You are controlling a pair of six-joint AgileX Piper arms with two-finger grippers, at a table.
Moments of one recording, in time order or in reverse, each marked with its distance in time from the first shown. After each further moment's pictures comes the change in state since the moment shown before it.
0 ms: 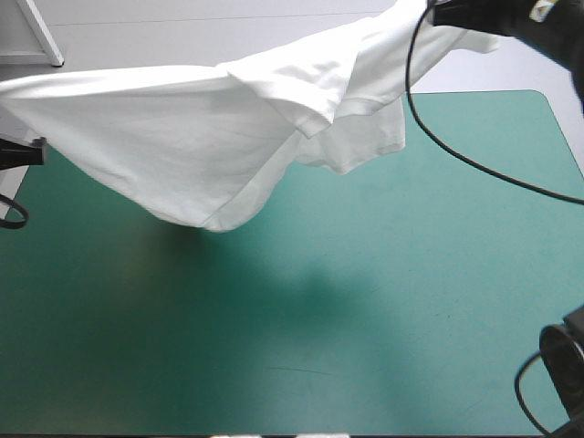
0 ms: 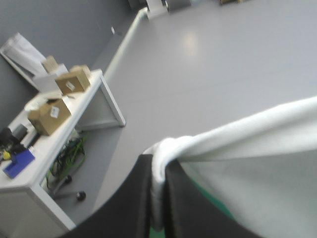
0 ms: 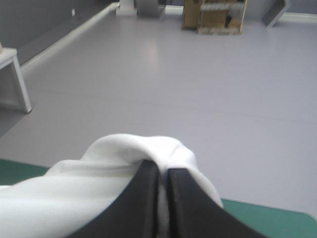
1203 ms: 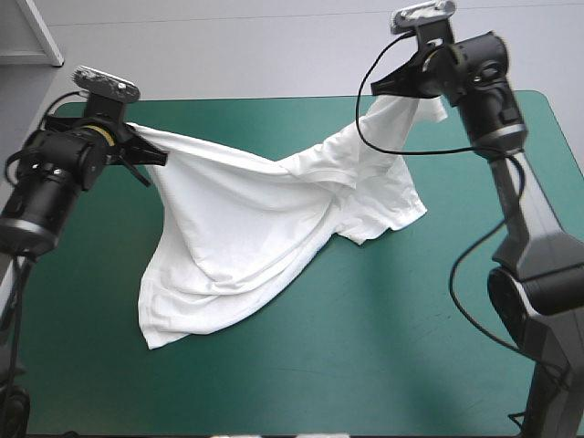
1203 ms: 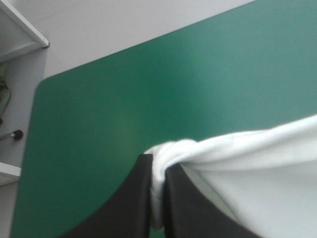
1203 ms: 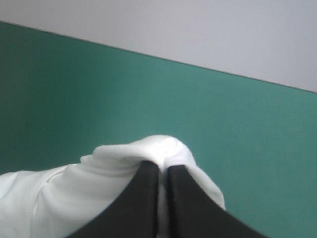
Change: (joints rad) left arm -0.007 0.442 0.210 -0.150 -0.212 0.052; right arm 0.000 0.315 0.307 -0.054 -0.083 -0.002
